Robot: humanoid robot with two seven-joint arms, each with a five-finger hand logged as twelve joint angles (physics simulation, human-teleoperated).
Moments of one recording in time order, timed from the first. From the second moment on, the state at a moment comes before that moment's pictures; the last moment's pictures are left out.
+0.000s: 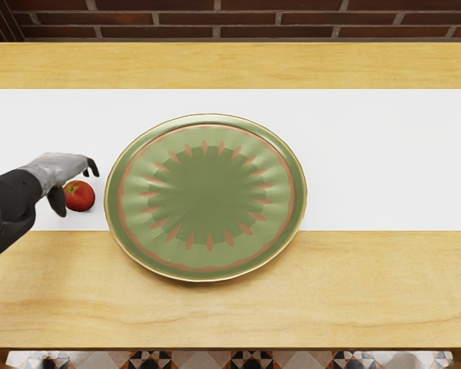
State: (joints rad) left arm -0.72 0.78 -0.48 -1.61 1.63 -0.21 0.61; right arm -0.07 0.00 -0.04 0.25 0.06 0.01 0.09
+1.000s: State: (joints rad) left arm -0.85 0.76 -0.44 -1.57 1.59 -0.21 0.61; right arm -0.07 0.00 -0.04 0.25 0.06 0.01 0.09
